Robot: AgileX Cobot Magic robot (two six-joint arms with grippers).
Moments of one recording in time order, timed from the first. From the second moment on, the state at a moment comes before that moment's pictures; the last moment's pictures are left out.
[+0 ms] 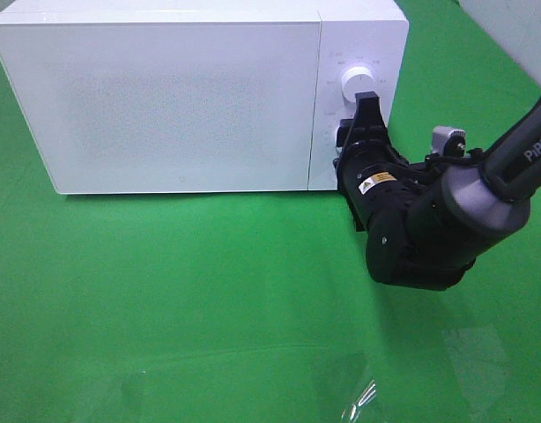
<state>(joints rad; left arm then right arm) 0.01 0.00 -0.52 -0.06 1.07 -0.06 0.64 2.12 -0.81 0.60 -1.20 1.31</state>
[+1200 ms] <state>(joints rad) 0.01 0.00 -0.52 -0.06 1.07 -0.06 0.64 2.12 -0.81 0.63 -1.20 1.34</state>
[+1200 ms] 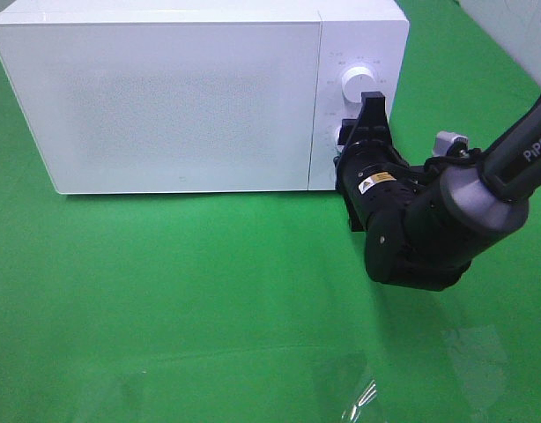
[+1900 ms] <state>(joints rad) 0.01 0.00 -0.52 -0.06 1.07 -0.06 0.65 2.07 -0.77 0.56 -1.18 1.28</state>
